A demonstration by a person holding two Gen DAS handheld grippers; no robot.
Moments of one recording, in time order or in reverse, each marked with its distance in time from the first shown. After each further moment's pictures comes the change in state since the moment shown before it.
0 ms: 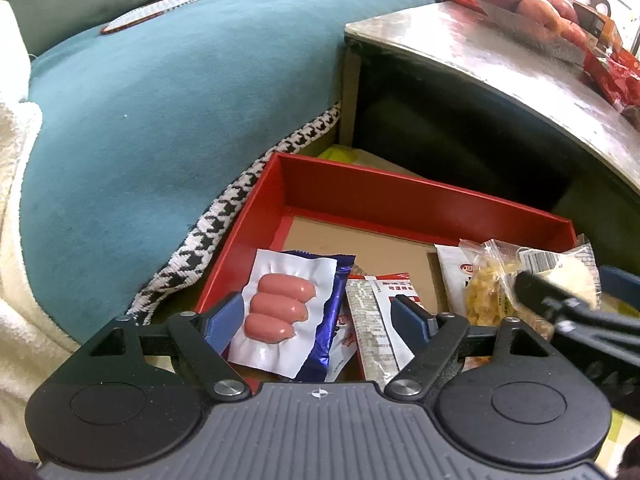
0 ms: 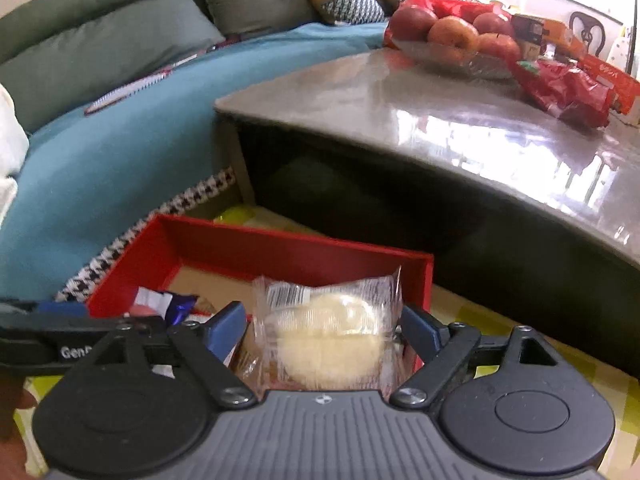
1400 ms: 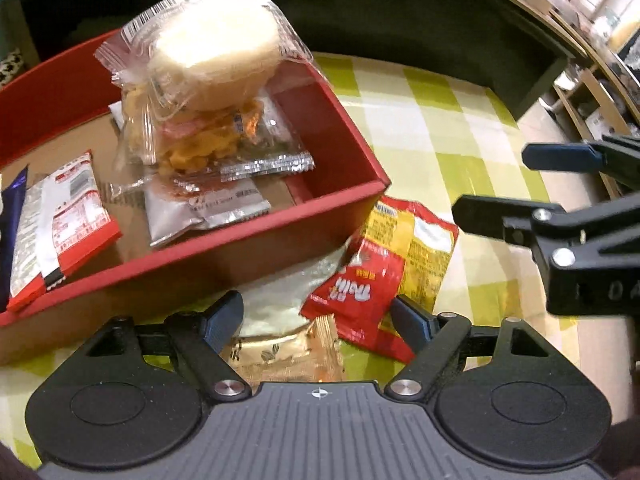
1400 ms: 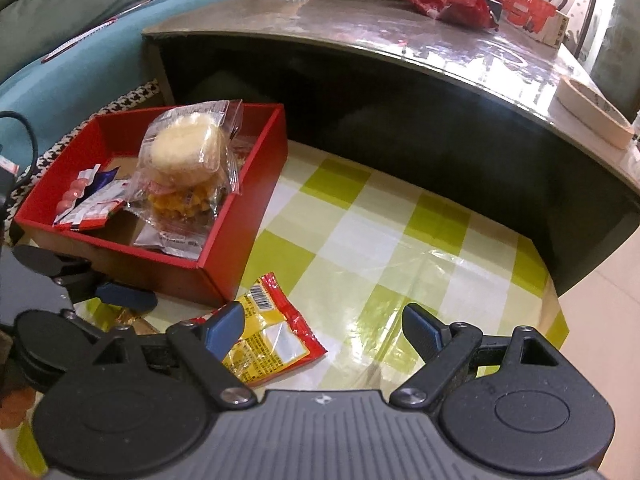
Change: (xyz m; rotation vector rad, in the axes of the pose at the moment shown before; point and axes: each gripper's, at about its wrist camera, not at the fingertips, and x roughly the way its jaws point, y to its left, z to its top) left arm 0.019 -0.100 -0.094 0.533 0.236 -0.501; right arm -0.061 -0.078 -0.093 0.031 0.192 -0.125
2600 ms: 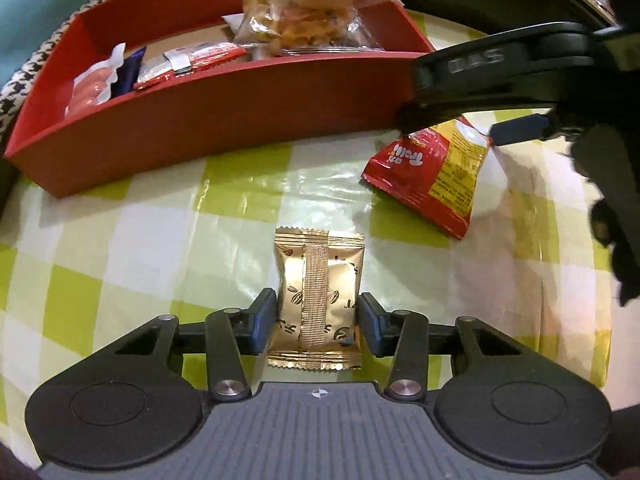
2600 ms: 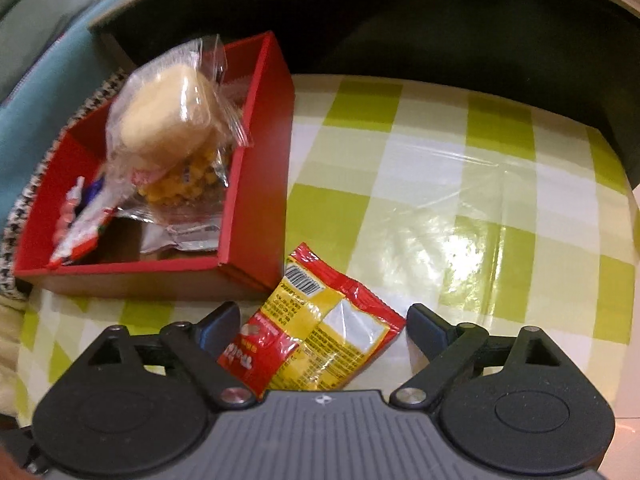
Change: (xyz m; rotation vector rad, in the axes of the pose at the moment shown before) left arm -0.035 -0.012 -0.087 -0.156 0.048 0.198; right arm 0.056 0.026 -0.001 0.254 0.173 0.081
